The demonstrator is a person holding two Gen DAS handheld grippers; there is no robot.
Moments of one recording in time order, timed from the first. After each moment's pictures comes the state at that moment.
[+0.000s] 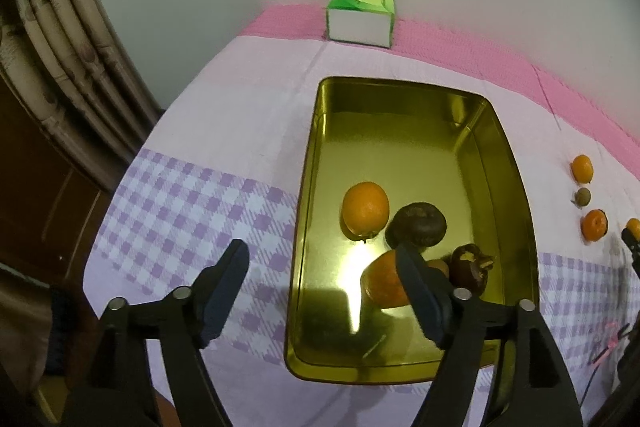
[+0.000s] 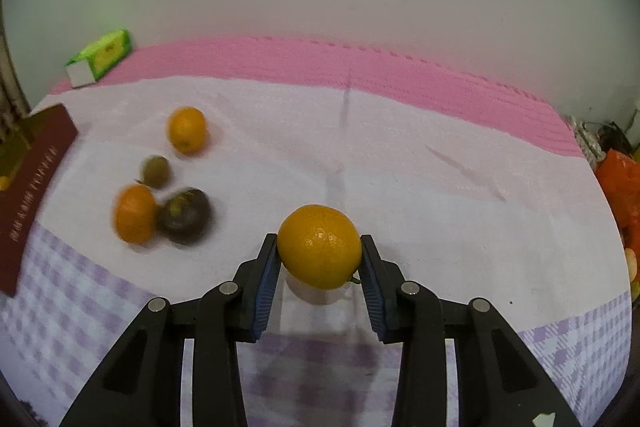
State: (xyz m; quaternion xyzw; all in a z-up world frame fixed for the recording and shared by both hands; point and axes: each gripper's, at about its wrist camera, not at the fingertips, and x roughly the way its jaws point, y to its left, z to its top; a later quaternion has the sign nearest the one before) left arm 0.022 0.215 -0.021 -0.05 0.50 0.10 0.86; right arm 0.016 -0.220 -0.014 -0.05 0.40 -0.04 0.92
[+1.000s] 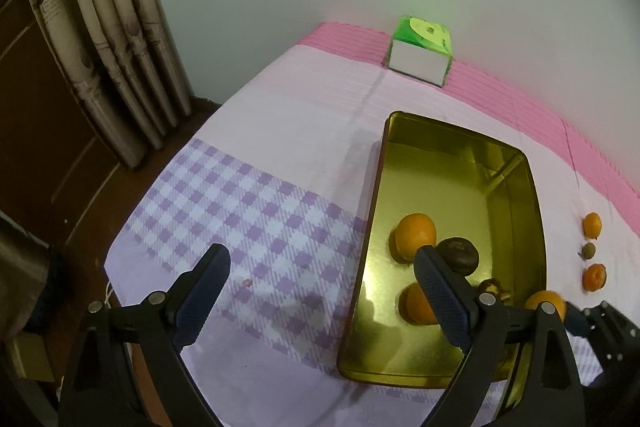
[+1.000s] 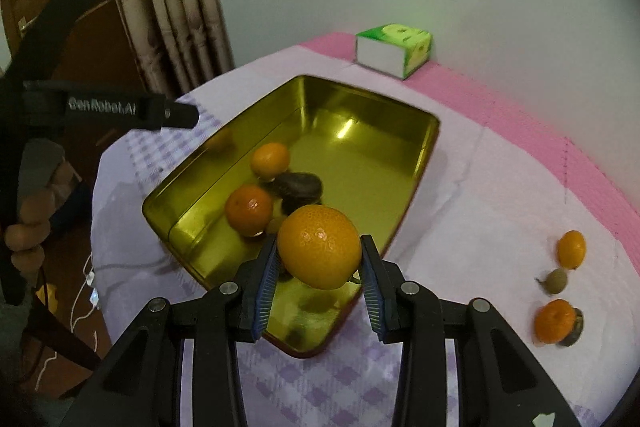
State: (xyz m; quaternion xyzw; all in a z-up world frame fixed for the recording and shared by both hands) left arm 0.003 0.256 -0.003 -0.11 0.47 0.16 0.86; right arm -0.003 0.055 -0.009 -0.15 0.41 0.28 0.86
